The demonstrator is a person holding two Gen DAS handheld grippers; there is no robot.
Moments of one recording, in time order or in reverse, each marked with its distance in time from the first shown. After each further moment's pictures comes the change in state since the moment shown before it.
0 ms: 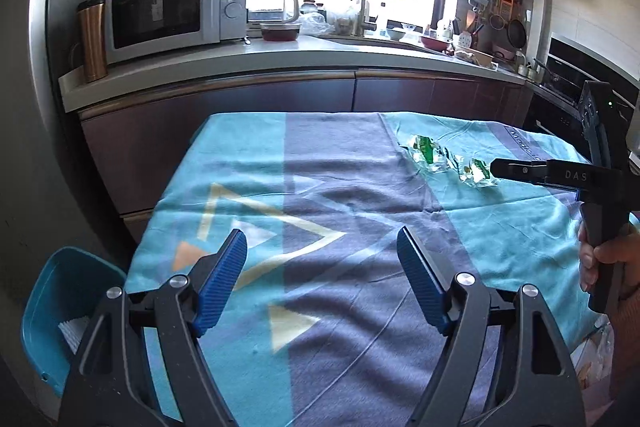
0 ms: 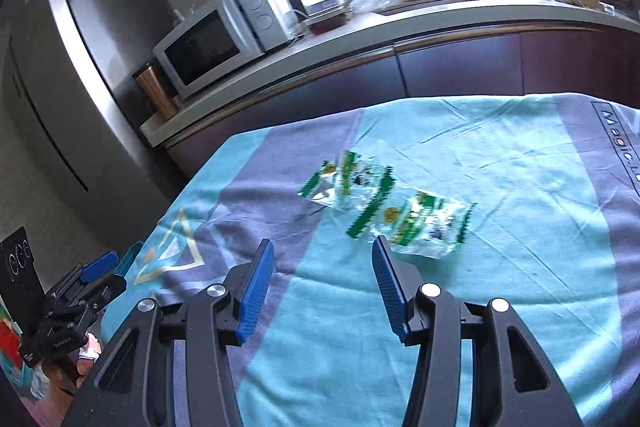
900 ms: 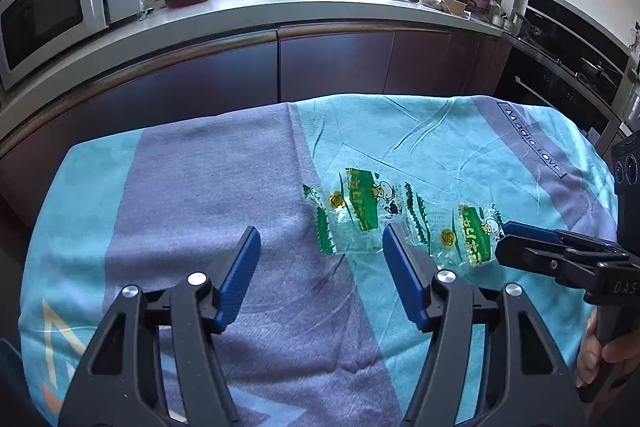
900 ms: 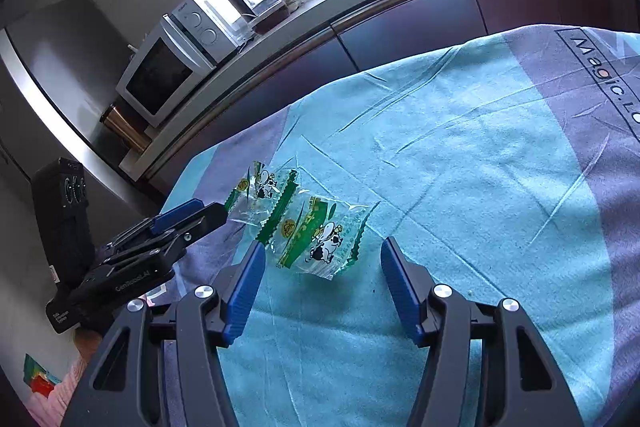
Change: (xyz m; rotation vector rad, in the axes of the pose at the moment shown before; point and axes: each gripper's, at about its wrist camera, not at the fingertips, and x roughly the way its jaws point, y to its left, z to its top) left arm 0.188 -0.107 0.086 0.084 0.197 -0.123; right arm 0.023 -0.078 0.012 0.186 0.049 0.033
